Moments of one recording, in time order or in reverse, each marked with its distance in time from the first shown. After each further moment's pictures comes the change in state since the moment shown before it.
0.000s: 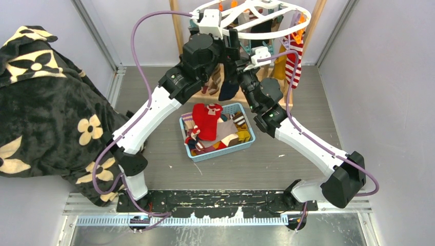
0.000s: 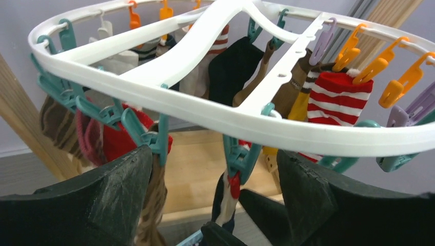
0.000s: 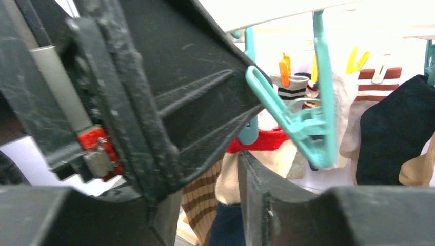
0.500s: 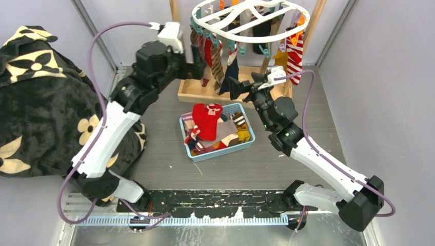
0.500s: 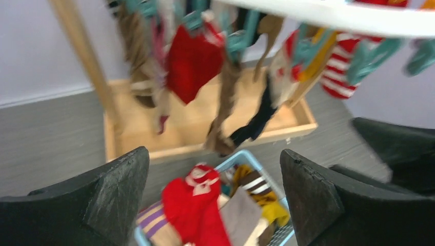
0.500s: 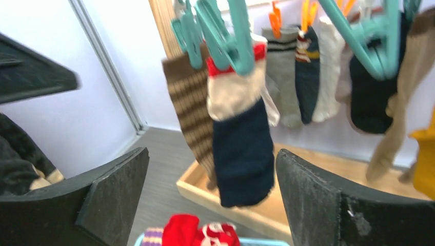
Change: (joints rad) left arm 0.135 -0.327 -0.254 -0.254 0.213 -0.037; right arm 0.005 -0.231 -0.213 -0.080 -0.001 0.065
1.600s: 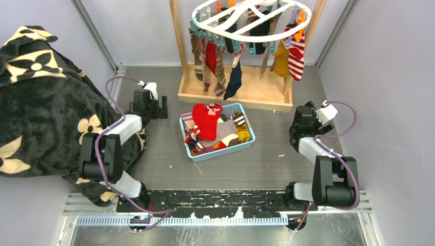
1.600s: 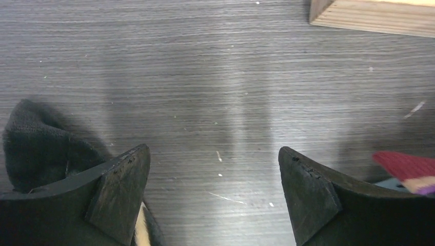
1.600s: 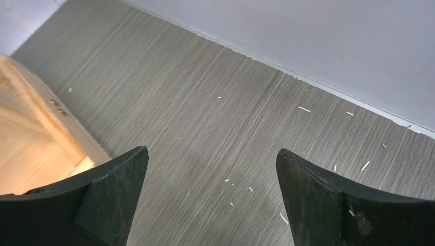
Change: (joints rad) left arm 0.626 0.050 -1.051 0.562 0.218 0.203; right arm -0.715 0.174 -0.457 -0.111 0.545 0.411
